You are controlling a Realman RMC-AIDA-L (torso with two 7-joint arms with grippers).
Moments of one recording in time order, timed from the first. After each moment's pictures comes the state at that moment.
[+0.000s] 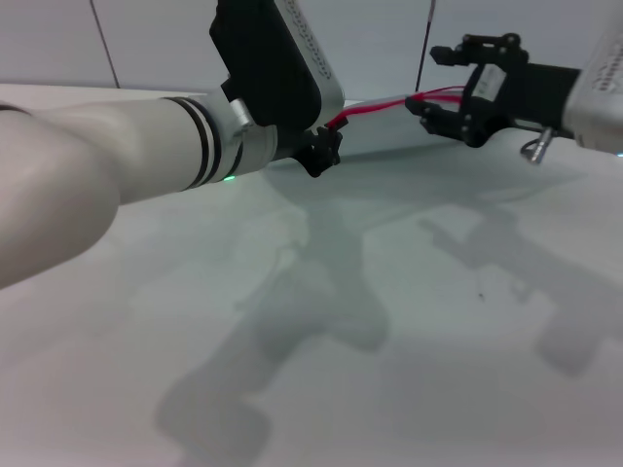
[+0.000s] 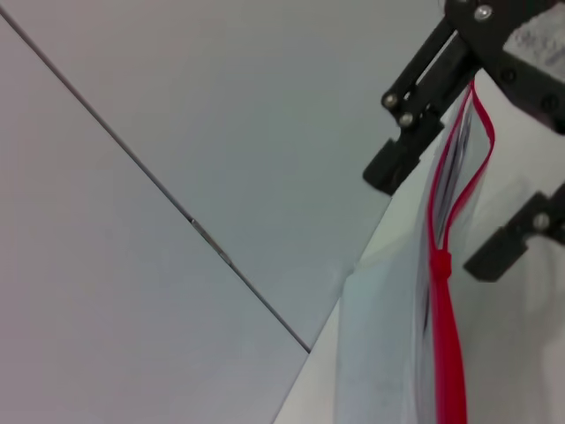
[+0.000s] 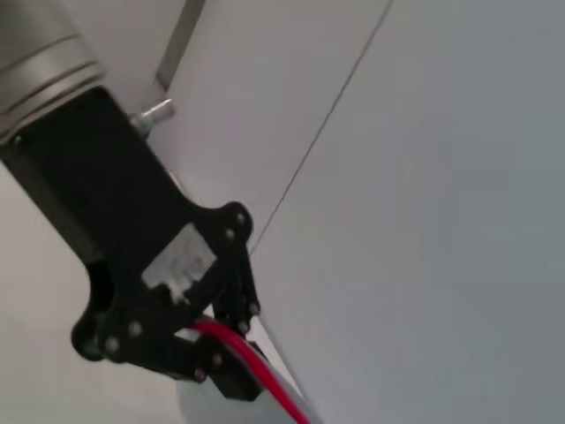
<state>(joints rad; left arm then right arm) -0.48 -2.03 1.86 1.39 2.64 0.55 -2.42 0.57 2.03 -1.37 -1.01 -1.70 -0.84 1.24</state>
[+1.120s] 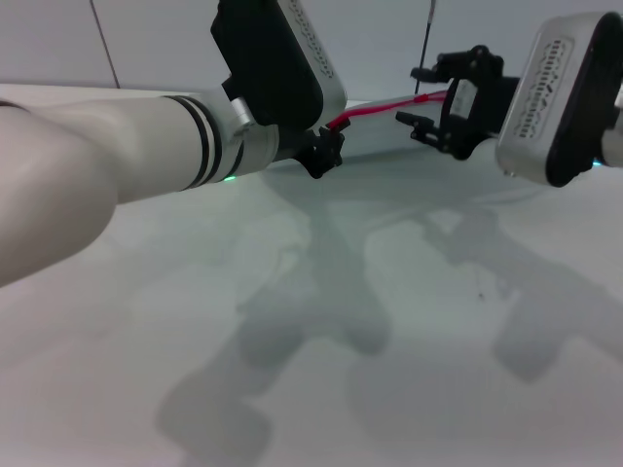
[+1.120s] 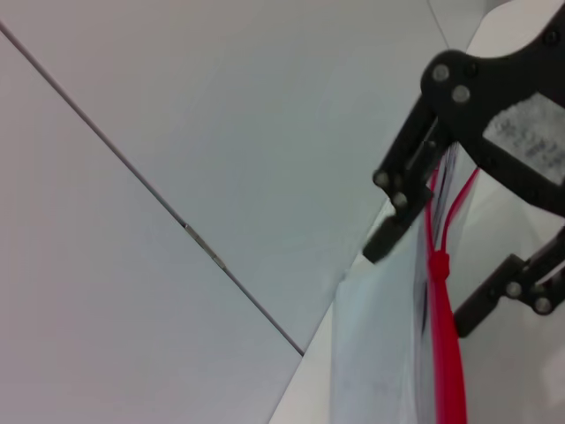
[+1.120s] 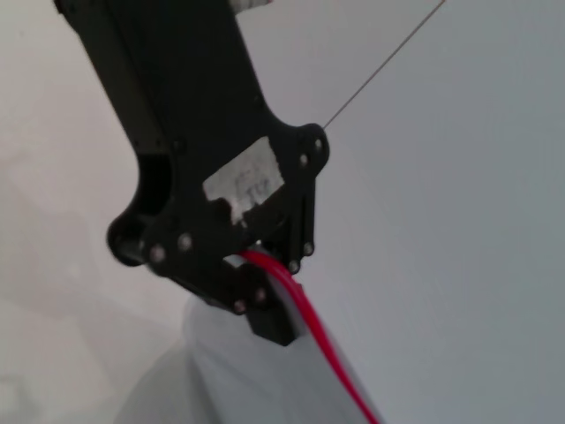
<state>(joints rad) -0.47 -2.03 1.86 1.41 2.63 0.58 -2.42 0.56 2.03 -1.54 -1.11 -1.92 -0.68 1.33</state>
